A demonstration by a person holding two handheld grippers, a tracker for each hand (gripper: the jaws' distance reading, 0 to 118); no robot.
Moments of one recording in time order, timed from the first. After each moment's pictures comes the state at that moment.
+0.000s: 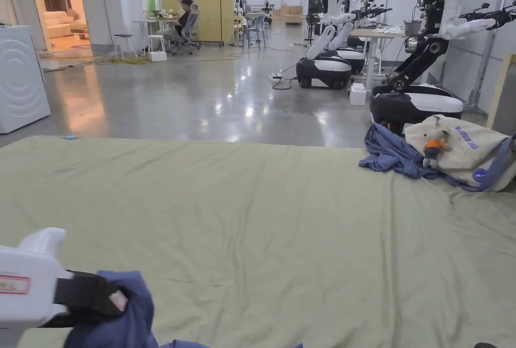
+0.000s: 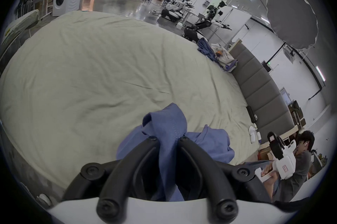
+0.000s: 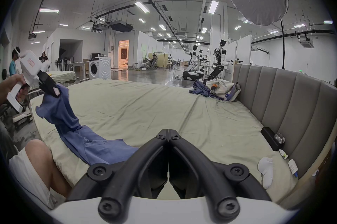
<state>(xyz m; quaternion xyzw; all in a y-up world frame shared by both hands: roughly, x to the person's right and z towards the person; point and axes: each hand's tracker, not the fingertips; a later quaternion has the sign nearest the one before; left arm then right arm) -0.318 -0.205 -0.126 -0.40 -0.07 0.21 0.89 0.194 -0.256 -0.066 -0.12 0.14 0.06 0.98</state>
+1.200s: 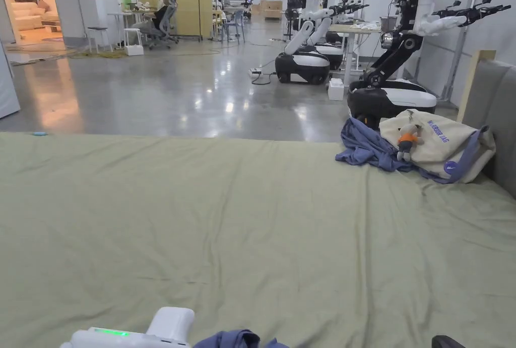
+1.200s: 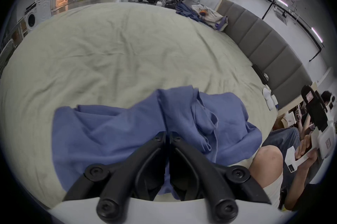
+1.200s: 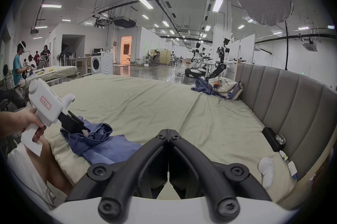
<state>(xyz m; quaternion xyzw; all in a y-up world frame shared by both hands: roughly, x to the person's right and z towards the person) -0.180 -0.327 -0.163 -0.46 -0.13 0.09 0.87 0.190 -0.260 -0.069 -0.13 0.15 0.08 0.98</state>
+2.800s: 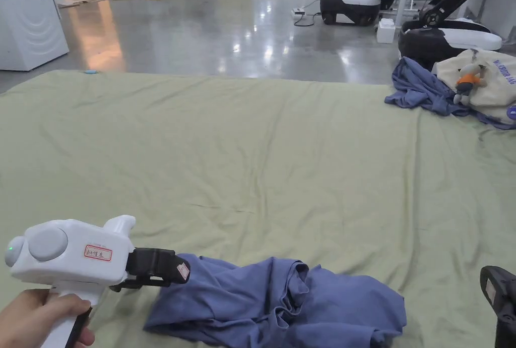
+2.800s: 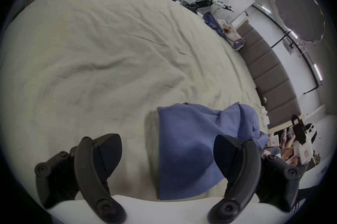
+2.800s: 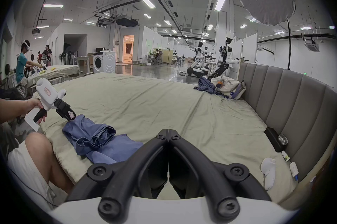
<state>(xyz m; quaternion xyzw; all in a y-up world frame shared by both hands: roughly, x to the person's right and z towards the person) -0.350 -0.346 -0.163 -0.48 -0.10 0.21 0.85 0.186 -0.260 -0.069 -0.14 0.16 0.08 0.97</state>
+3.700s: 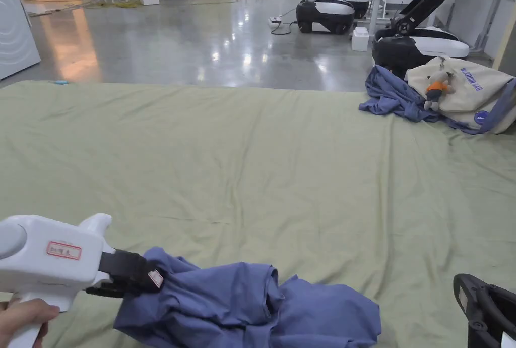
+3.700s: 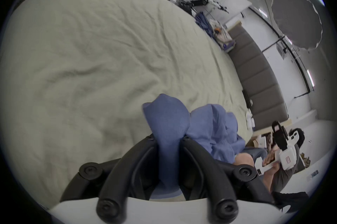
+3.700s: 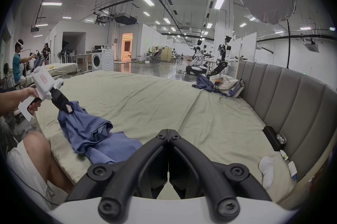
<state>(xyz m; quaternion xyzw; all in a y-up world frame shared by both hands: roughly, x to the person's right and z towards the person) -0.351 -0.312 -0.168 -0.47 -0.14 0.26 0.83 0.192 -0.263 -0.074 -0.15 0.15 0.08 0.97</state>
